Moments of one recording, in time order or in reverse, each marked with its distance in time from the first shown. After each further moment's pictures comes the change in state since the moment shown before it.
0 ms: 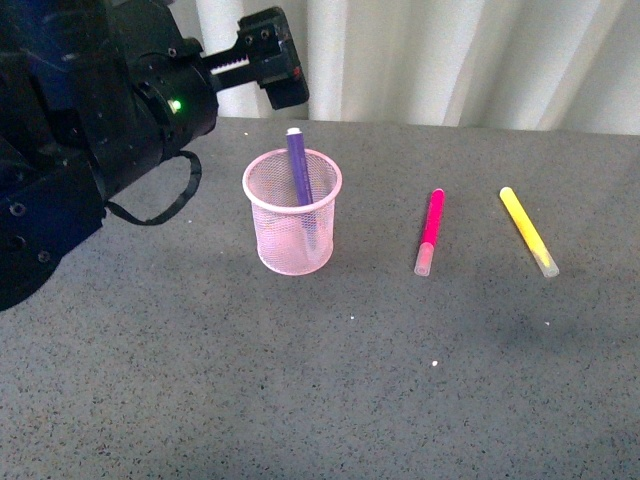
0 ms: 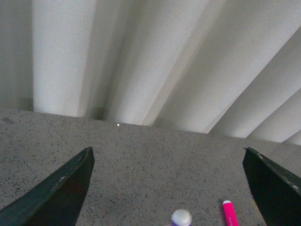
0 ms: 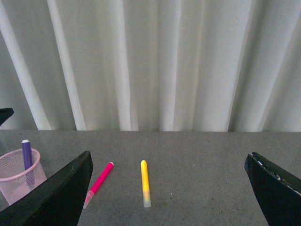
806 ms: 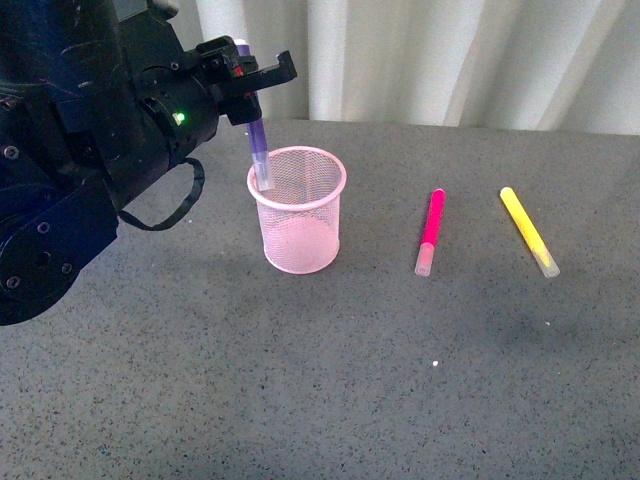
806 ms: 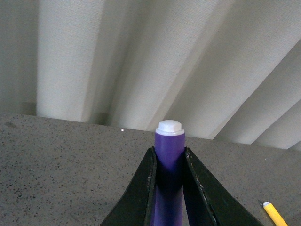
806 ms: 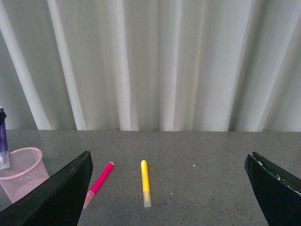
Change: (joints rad) left arm -0.001 0.077 0.028 0.084 -0.007 0.002; right arm 0.000 0.000 0.000 0.000 0.000 0.000
